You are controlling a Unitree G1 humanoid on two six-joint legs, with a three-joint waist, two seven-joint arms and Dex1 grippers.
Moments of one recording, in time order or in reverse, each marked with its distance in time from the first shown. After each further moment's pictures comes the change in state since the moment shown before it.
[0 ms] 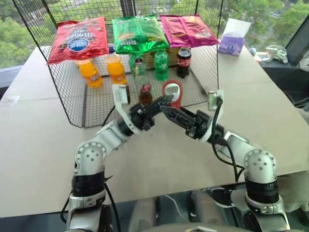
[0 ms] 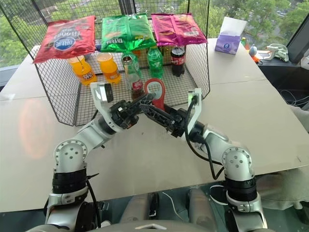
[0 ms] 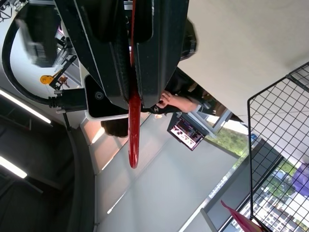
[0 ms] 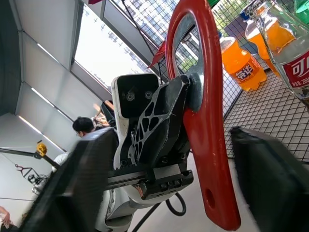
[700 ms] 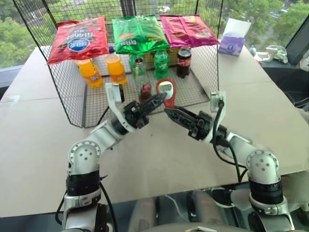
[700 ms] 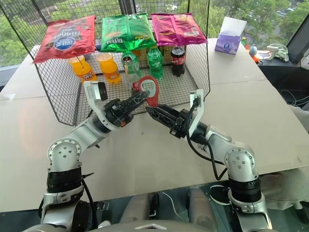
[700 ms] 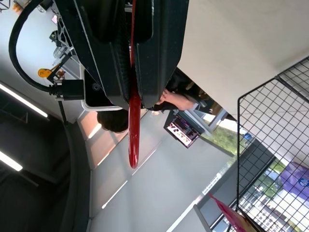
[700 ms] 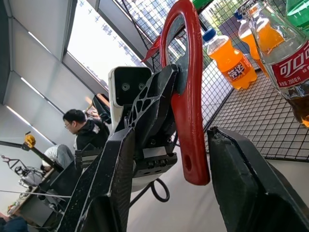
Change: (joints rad) left arm -0.004 0.040 0.041 0.028 -0.059 0.030 0.015; right arm 0.009 -0.046 0.003 -0.011 -0.049 -0.014 0.052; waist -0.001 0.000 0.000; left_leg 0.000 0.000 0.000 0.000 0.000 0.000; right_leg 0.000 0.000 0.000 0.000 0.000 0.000
